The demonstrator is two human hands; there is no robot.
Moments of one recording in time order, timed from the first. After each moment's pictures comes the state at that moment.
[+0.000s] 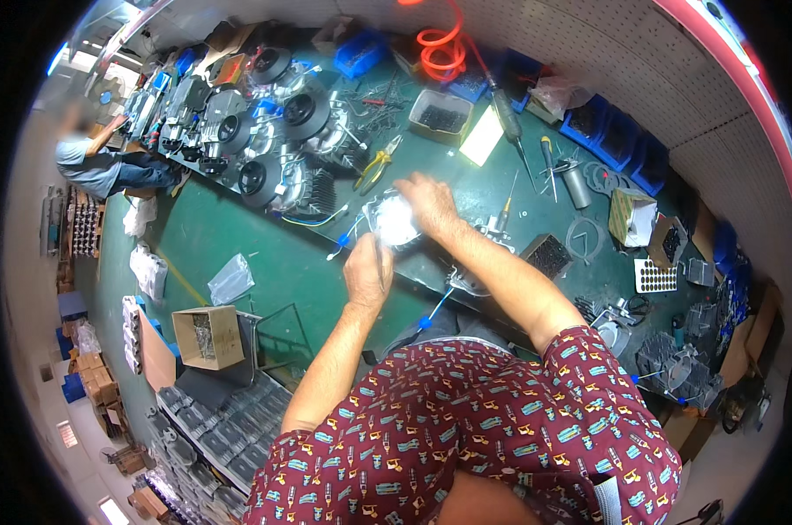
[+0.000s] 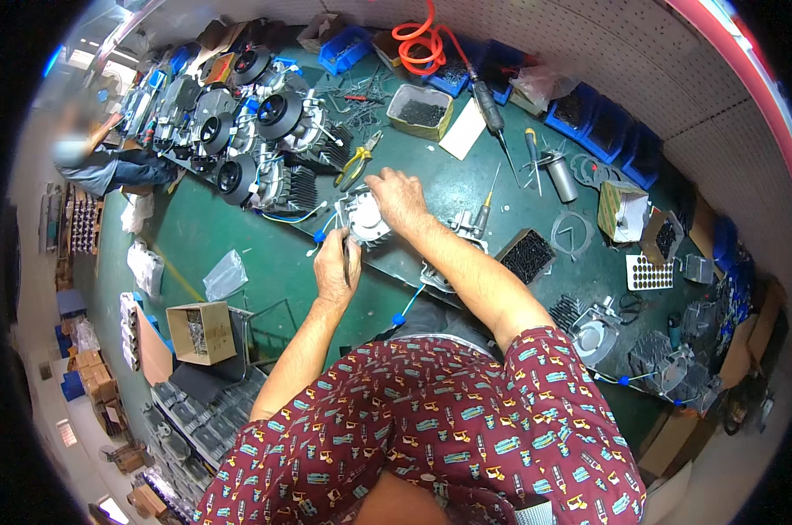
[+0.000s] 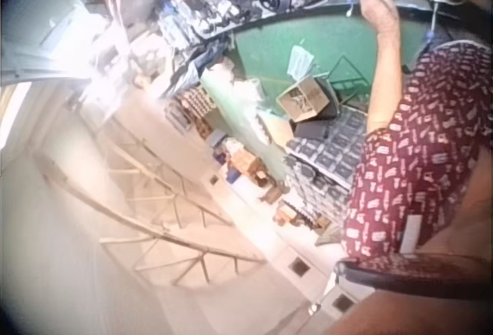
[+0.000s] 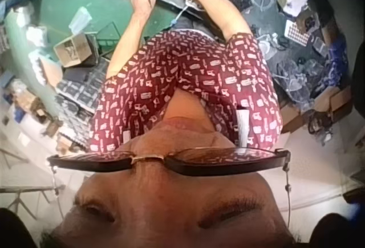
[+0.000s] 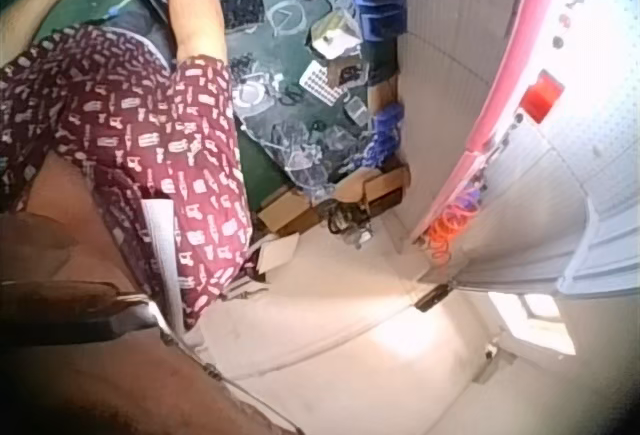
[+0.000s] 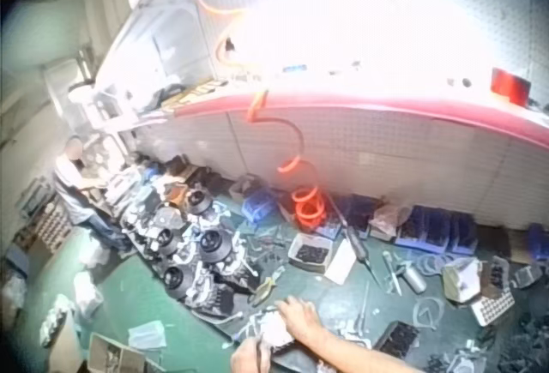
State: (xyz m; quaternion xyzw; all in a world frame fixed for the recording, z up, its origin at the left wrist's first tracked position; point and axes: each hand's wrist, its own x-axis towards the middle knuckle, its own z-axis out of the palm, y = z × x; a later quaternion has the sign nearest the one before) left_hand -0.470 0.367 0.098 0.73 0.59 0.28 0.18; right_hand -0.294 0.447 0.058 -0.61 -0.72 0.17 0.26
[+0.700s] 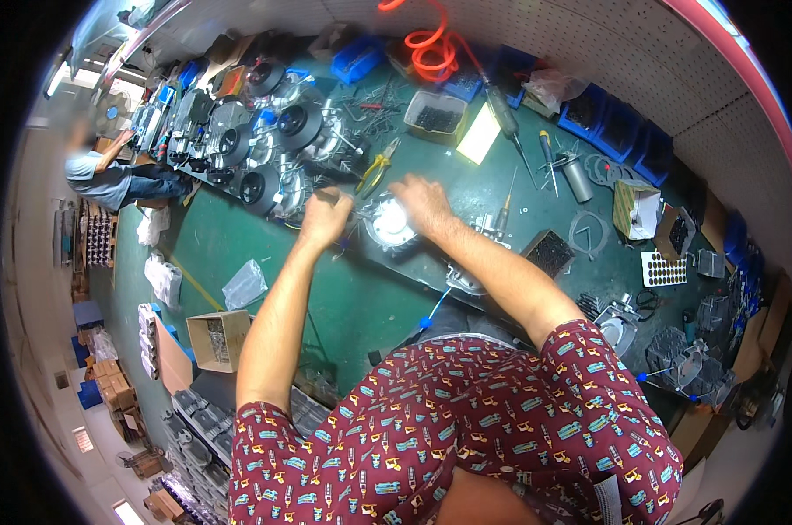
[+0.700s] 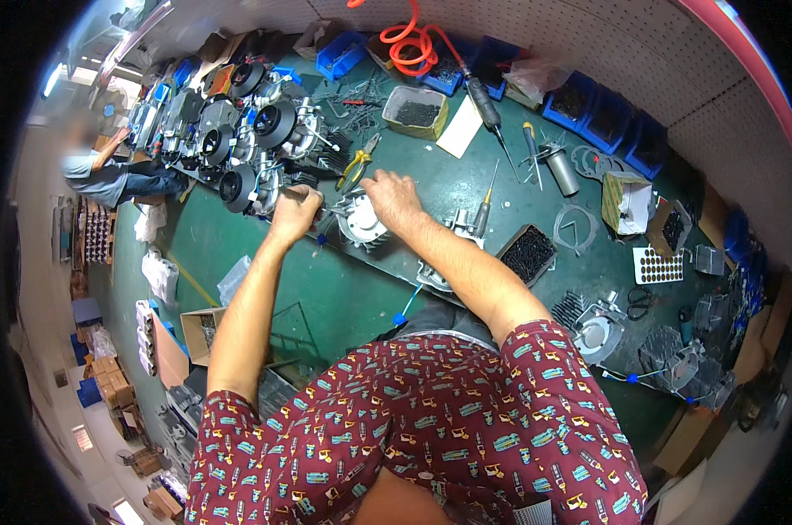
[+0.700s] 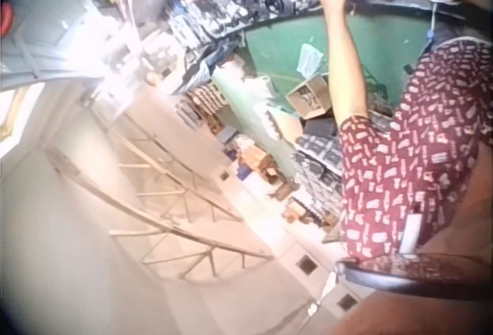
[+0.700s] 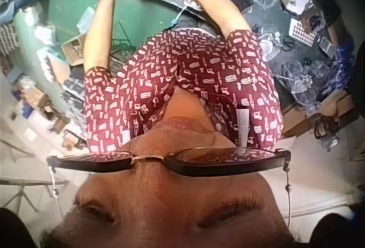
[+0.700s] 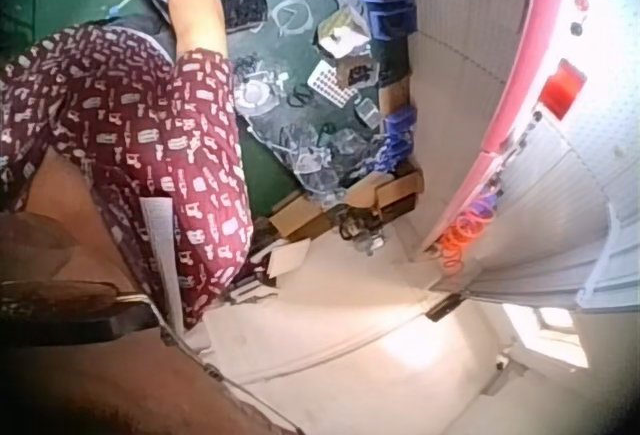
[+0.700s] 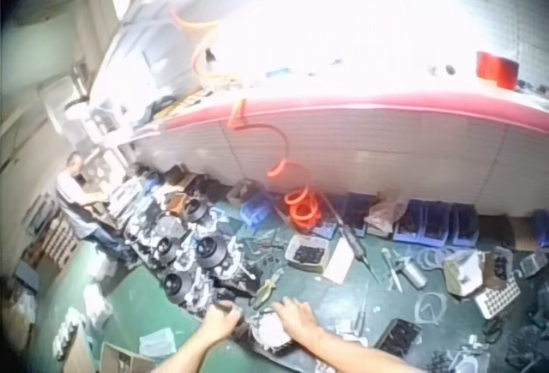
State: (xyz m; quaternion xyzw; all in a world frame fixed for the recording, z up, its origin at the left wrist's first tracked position) left_hand -0.520 0.502 0.118 0.70 0.60 0.15 0.35; right_hand -0.296 0.448 0.051 -0.61 -0.74 0.15 0.24
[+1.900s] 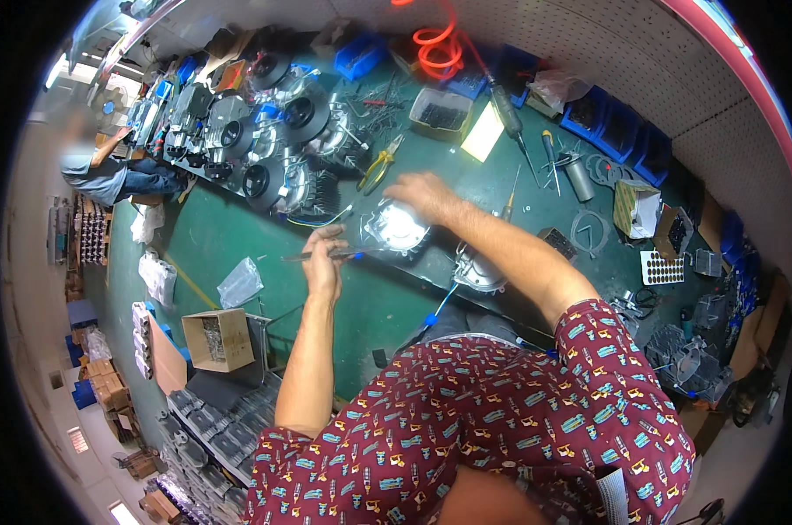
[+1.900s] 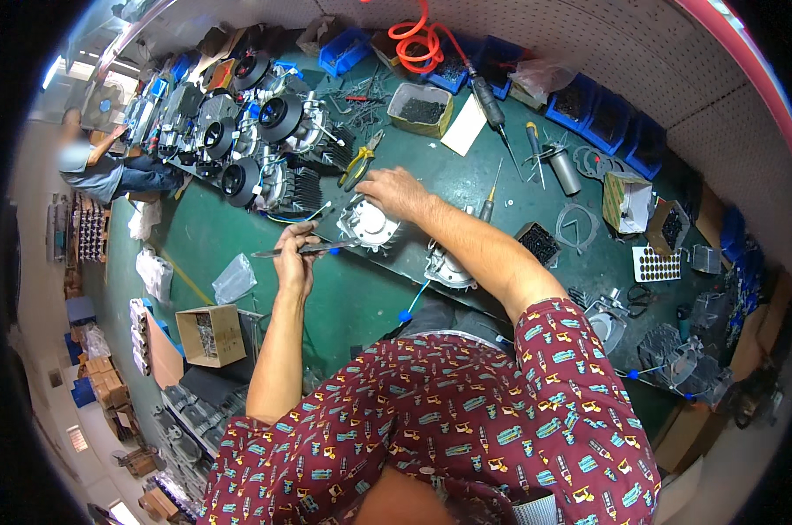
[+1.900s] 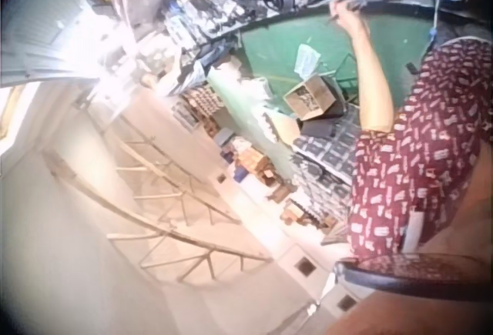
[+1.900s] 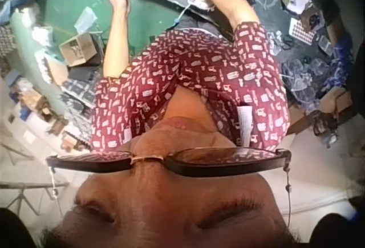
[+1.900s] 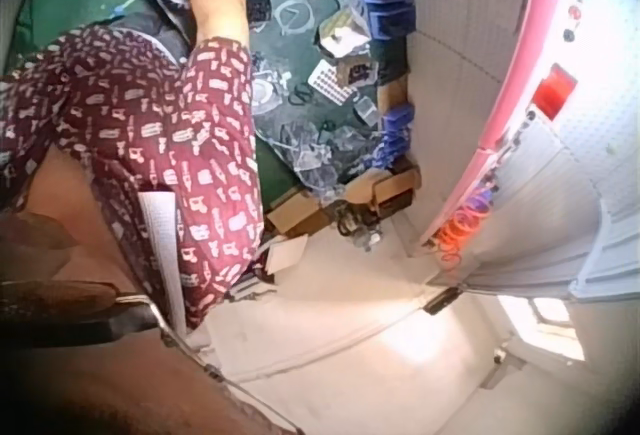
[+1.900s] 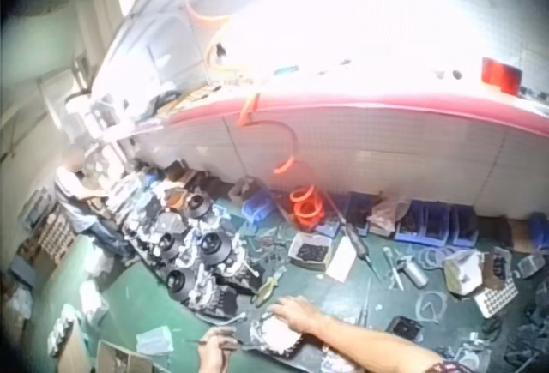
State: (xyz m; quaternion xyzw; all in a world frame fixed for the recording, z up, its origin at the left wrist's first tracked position) left_hand -0.542 0.405 0.113 0.33 0.57 0.47 0.59; right_hand -0.282 0.468 0.059 -0.46 -0.84 0.20 0.22
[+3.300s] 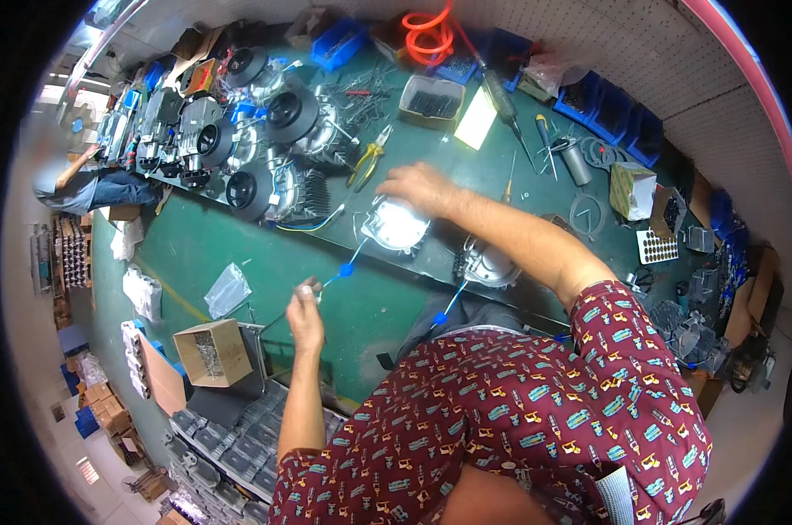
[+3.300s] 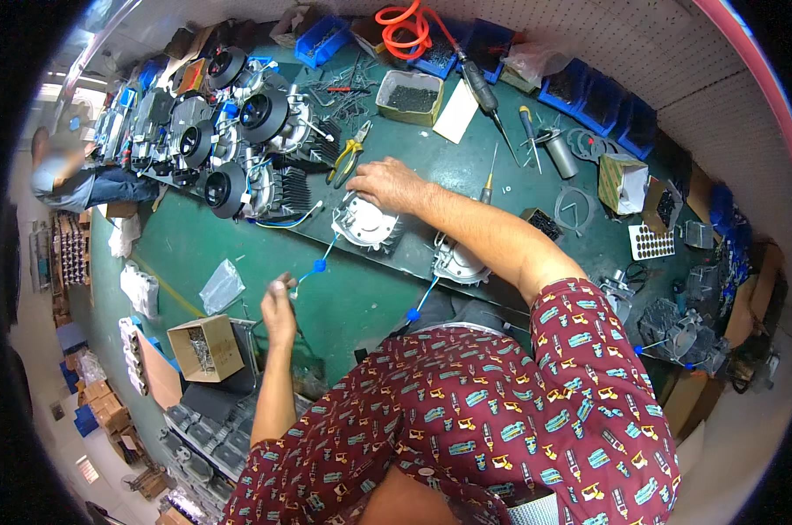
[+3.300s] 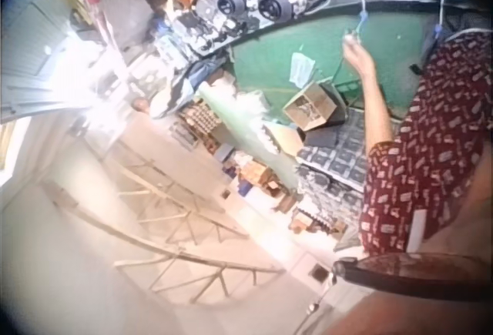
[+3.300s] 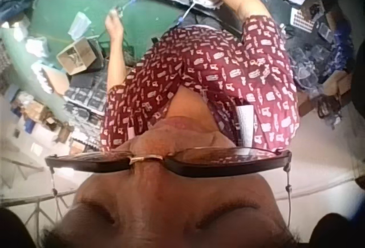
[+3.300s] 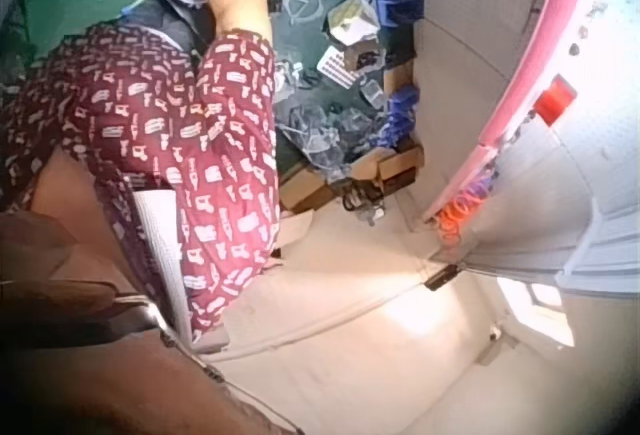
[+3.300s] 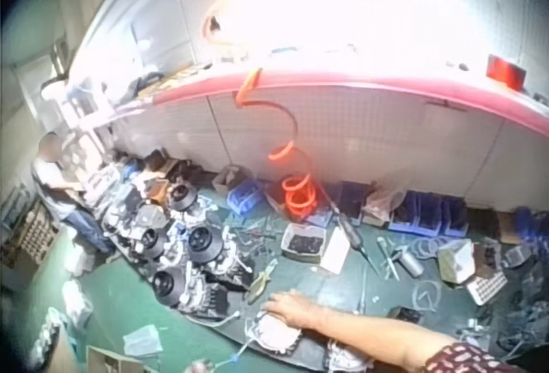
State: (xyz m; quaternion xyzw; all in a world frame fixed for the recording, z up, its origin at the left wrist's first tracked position) left_hand -0.630 0.348 0.085 0.53 0.69 0.28 0.39; right_hand -0.280 0.481 0.057 -0.43 -0.86 0.21 0.16
